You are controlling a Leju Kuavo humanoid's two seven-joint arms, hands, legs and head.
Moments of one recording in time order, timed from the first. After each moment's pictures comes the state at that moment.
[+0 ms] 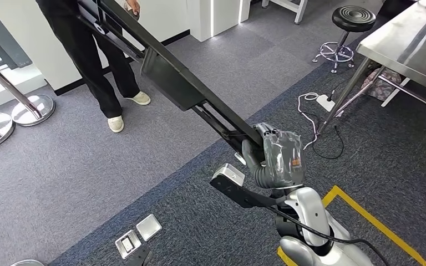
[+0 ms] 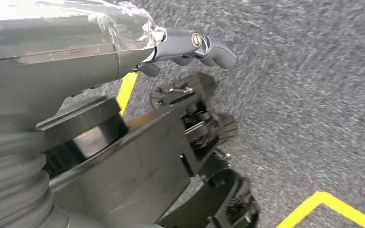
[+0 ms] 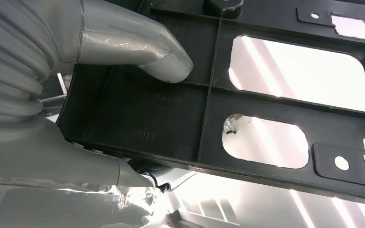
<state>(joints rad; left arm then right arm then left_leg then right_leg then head) -0.18 -0.03 -0.86 -0.25 0.65 0.15 -0.07 -0.29 -0.34 0.74 -1.85 1.10 -0.31 0.64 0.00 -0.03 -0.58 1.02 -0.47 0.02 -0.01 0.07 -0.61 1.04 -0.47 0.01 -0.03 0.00</state>
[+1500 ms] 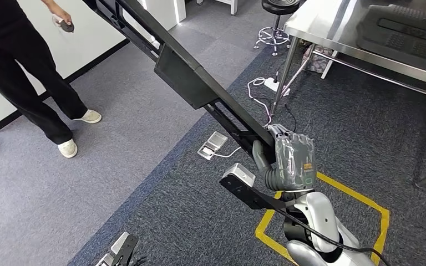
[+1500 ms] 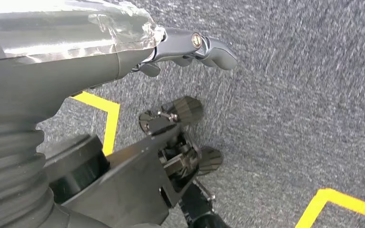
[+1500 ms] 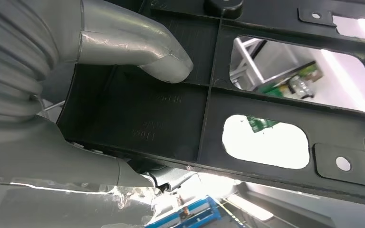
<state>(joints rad) -0.21 0.03 -0.83 -0.24 0.70 0.18 -0.10 -0.28 -0.34 0.72 -1.85 1.11 -0.31 0.64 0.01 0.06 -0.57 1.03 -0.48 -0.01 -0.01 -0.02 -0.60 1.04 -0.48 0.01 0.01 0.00</state>
